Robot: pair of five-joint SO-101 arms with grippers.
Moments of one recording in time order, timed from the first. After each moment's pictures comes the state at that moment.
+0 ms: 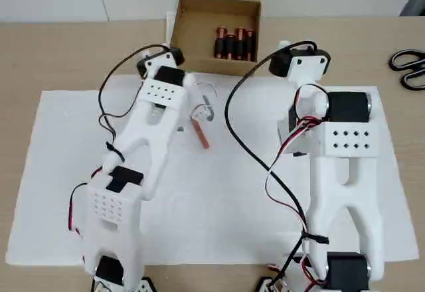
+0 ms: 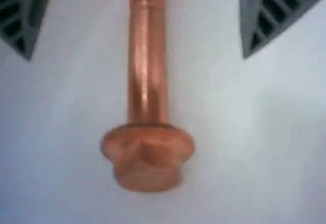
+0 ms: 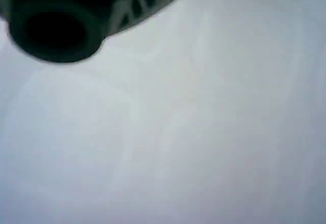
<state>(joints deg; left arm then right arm) 13.8 34.3 -22.6 83.6 45.3 -2.9 -16.7 2.6 97.8 9.5</state>
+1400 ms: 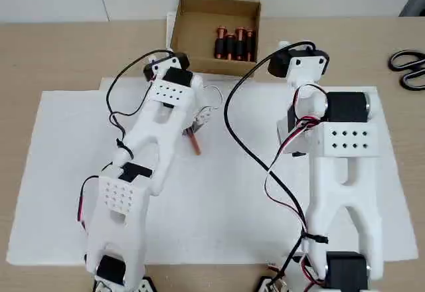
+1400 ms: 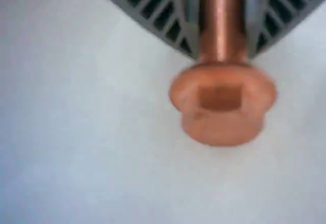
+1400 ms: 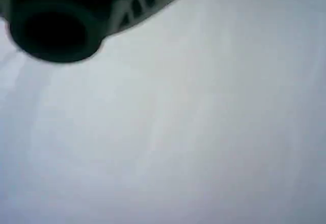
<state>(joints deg) 15.3 42.4 -32.4 90.0 46.2 -3.1 -16.7 2.6 97.8 9.5</state>
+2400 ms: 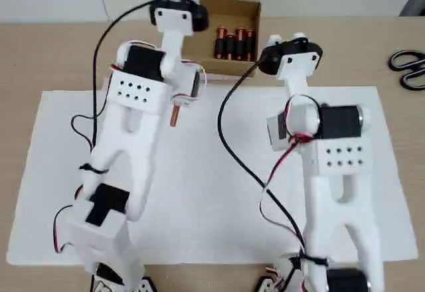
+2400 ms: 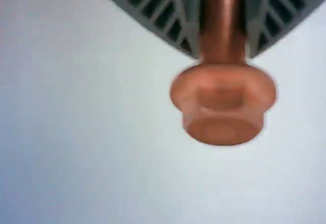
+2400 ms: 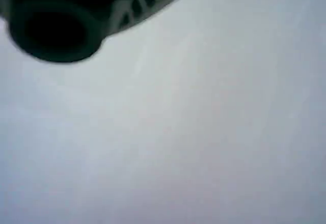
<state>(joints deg) 14.9 15.9 -34.1 99.4 9.1 -7.2 -25.5 9.5 88.7 6.1</state>
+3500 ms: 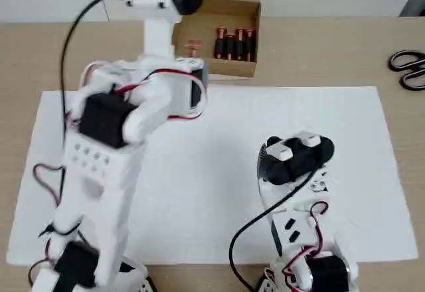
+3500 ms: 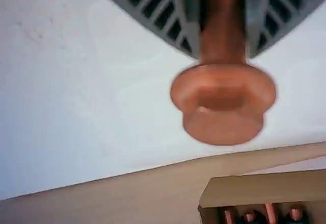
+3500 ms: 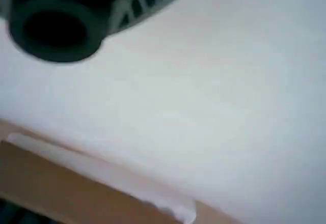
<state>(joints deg) 20.7 -13.7 -24.1 87.8 19.1 -14.7 -102.0 74.0 55.9 5.3</state>
